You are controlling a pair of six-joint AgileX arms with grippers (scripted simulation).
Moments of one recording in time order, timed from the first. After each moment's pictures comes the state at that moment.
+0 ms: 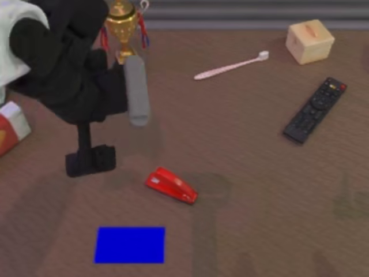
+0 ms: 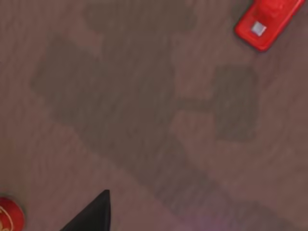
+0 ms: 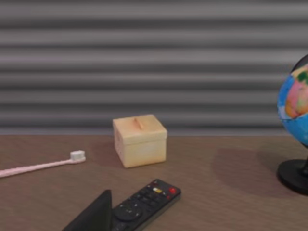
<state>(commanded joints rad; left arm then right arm) -0.46 1.56 1.24 -0.88 0.00 1.03 0.00 0.00 0.00 0.00 0.00 0.00</state>
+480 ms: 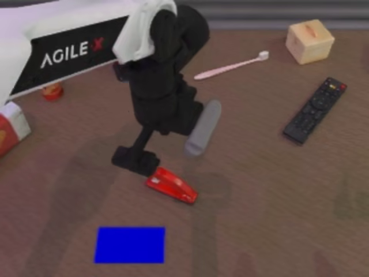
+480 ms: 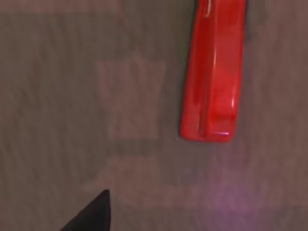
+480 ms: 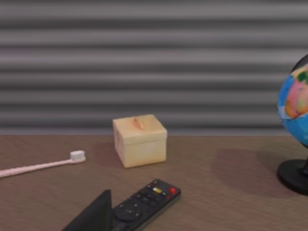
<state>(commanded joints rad) -0.63 2.07 1.68 -1.16 0.00 1.38 0.00 0.00 0.00 0.00 0.00 0.00</state>
